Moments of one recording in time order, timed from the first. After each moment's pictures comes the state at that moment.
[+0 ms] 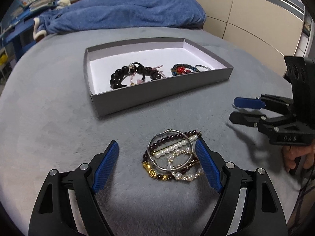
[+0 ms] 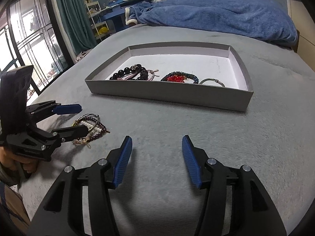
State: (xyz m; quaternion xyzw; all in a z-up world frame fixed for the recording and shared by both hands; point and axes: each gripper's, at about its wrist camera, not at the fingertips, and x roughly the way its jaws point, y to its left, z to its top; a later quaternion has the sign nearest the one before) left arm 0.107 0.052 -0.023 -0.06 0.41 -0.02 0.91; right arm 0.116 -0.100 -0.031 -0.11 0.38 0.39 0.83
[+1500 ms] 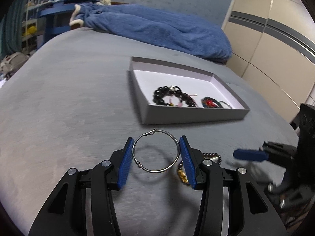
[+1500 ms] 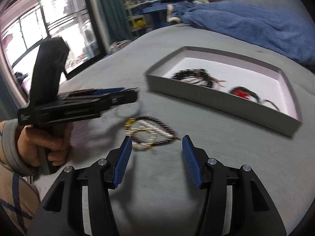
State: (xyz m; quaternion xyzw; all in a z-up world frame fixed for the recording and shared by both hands) left arm 0.078 0.099 -0.015 -0.17 0.32 0.07 0.93; right arm 0.062 -0.039 -0.022 -0.16 0.36 0.51 0.77
